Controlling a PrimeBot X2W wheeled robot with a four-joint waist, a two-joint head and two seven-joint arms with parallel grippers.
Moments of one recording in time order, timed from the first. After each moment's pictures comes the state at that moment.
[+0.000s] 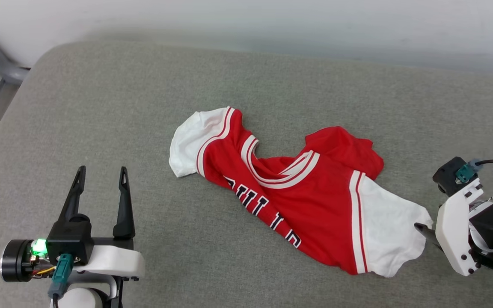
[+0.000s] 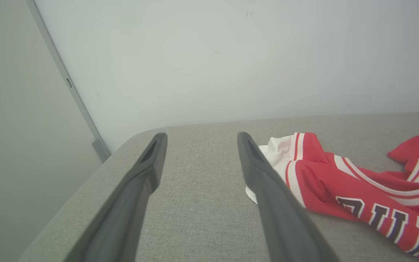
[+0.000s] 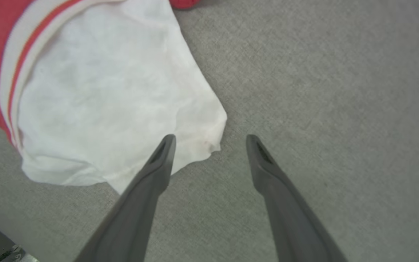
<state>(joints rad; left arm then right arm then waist) -0.12 0.49 -0.39 -0.06 -0.39 0.44 -0.26 -0.44 -0.70 0.57 0.16 0.61 0.13 0.70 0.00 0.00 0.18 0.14</state>
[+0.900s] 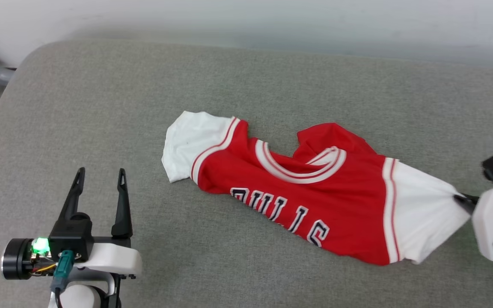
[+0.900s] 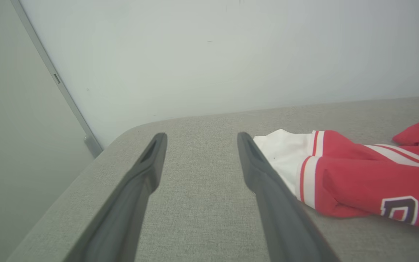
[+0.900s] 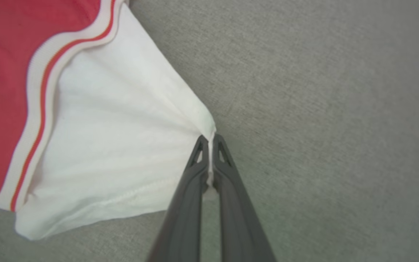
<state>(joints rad) -0.11 0.36 -0.24 0.03 -0.24 0.28 -0.26 -0.52 -0.75 0.66 0.44 0.74 0.13 0.35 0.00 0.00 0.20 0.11</state>
